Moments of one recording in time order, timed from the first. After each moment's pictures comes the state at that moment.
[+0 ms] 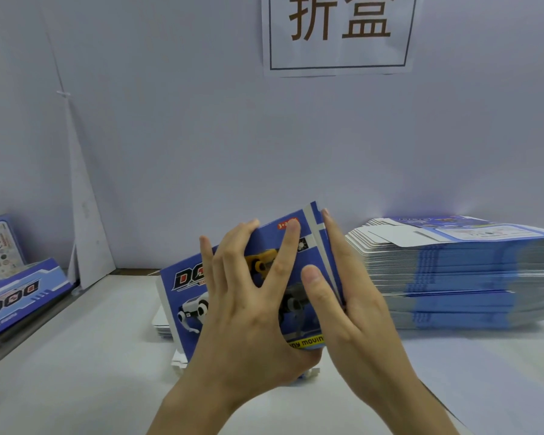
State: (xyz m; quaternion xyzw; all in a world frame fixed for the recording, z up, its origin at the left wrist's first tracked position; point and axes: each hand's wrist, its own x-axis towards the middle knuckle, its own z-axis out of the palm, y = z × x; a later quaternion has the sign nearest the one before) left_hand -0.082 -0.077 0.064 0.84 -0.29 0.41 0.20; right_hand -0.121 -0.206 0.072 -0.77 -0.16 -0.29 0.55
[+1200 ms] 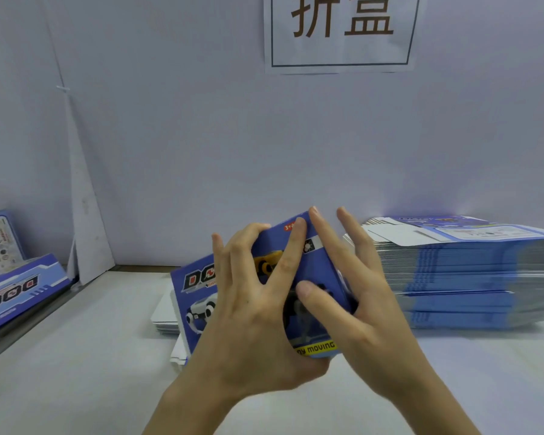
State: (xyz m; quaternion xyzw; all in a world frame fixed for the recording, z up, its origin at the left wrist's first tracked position) left_hand -0.090 -0.077 0.070 0.84 -0.33 0.36 0.22; right_hand -0.121 -0.221 0.074 -0.76 -0.22 -0.29 0.53
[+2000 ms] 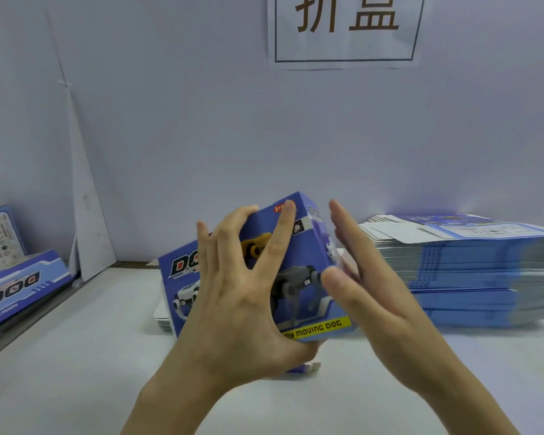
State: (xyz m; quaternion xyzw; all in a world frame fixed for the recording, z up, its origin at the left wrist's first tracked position) left_hand -0.087 -0.060 0.080 0.85 -0.32 0.35 0.21; right_hand -0.124 -0.231 0.079 -0.72 -0.27 -0.19 0.61
